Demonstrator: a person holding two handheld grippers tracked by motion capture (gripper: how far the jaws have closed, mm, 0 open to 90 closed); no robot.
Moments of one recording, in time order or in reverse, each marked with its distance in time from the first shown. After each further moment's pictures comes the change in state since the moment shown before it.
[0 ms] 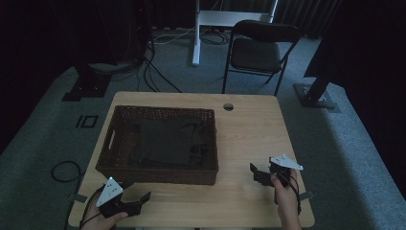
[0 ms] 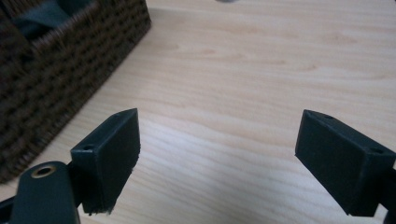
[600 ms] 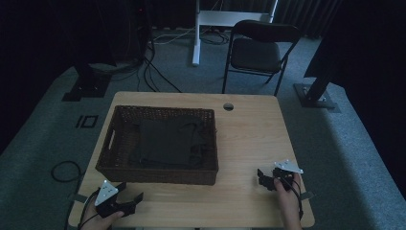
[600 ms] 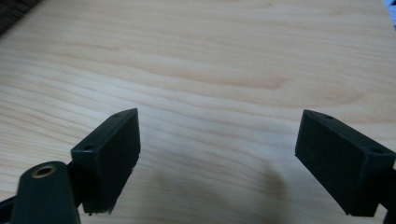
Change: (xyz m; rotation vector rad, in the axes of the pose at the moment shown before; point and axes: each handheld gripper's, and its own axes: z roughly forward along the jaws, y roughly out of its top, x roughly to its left) left arm 0.027 -0.035 0.009 0.057 0.092 -0.097; right arm -0.023 -0.030 0.011 0.113 -0.139 0.009
